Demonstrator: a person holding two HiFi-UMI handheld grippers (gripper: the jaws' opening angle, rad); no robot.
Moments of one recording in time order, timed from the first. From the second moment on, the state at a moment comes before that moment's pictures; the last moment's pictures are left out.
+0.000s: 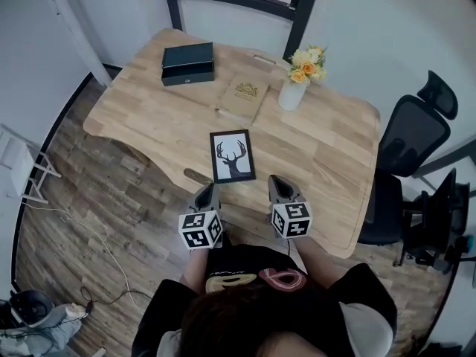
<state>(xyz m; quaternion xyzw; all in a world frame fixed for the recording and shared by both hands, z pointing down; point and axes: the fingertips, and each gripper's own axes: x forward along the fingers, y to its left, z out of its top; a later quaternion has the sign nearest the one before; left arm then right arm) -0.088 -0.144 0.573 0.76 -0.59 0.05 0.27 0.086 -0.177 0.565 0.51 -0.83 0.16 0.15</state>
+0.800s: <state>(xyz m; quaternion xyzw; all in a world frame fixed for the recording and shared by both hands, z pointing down) -0.151 -0.235 0.605 0.77 -0.53 0.09 0.33 0.039 -0.241 0.586 0.59 -0.76 0.20 0.17</state>
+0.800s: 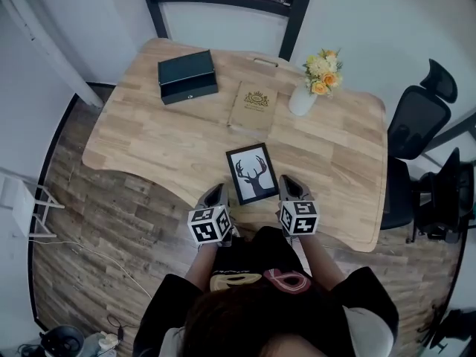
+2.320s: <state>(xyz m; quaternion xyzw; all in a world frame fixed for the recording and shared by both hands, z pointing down) -0.110 -0.275 0.675 0.69 -0.56 0.20 0.42 0.037 -0.291 0.688 0.50 -0.75 0.29 0.33</state>
